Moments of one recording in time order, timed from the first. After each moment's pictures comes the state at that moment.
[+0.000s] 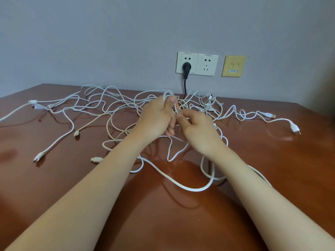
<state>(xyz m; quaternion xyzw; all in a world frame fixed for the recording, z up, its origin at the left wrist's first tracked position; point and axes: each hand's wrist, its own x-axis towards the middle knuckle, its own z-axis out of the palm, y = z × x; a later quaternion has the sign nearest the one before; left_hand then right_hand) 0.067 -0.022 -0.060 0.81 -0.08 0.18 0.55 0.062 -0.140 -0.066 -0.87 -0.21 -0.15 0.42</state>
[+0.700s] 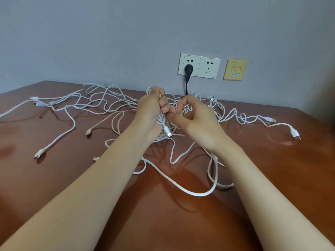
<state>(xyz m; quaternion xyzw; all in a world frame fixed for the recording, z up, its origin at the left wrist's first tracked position) 0.068 -0.025 -0.041 0.42 -0.02 0.09 0.90 0.060 -0.141 -0.049 -0.83 -0.26 -0.11 0.48</state>
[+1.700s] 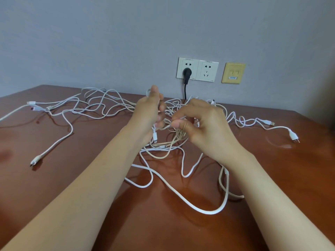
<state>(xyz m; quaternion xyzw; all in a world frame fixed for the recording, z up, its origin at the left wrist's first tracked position) 0.069 -0.015 -0.040 0.58 0.00 0.11 0.81 0.057 -0.154 -0.047 -0.82 -0.38 -0.31 0.31</state>
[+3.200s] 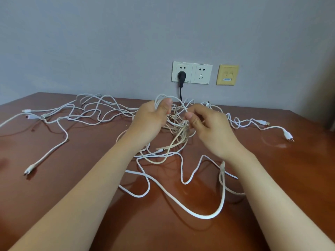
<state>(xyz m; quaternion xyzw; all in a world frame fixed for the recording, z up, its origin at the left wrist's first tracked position) 0.066 -0.021 -0.048 0.76 -0.09 0.18 0.61 0.070 -0.176 -0.049 -0.86 -0.28 -0.25 0.34</state>
